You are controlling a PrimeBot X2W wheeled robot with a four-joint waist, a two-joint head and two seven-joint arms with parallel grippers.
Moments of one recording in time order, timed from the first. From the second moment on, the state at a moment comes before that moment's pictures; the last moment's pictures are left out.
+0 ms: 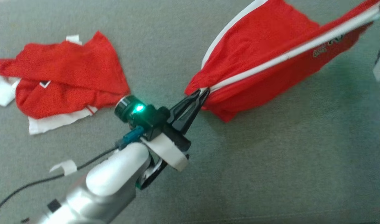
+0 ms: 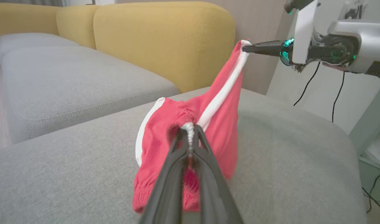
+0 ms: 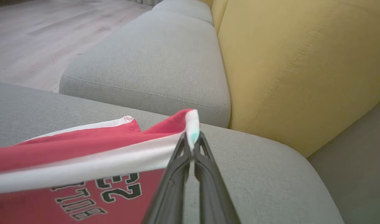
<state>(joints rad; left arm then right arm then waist) -0.68 0.30 -1.03 0.26 -0.64 0.02 -0.21 -0.69 -0.52 0.18 0.46 0.30 0.13 0.18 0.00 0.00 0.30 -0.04</state>
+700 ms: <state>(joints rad) -0.84 0.16 -1.04 0.38 -0.60 -0.04 -0.23 -1.09 -0.49 0.29 0.92 0.13 0.13 0.08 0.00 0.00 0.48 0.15</state>
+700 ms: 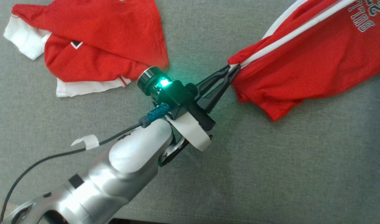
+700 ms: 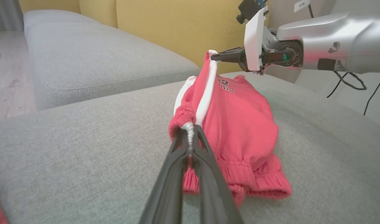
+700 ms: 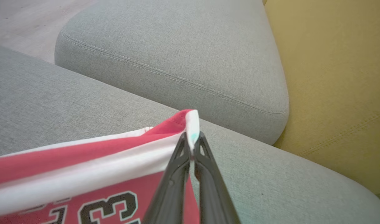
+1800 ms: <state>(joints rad) -0.74 0.23 -0.85 0.43 -0.61 0.16 -0.25 -1.03 -0.30 0.20 1.04 0.30 0.13 -0.24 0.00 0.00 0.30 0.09</state>
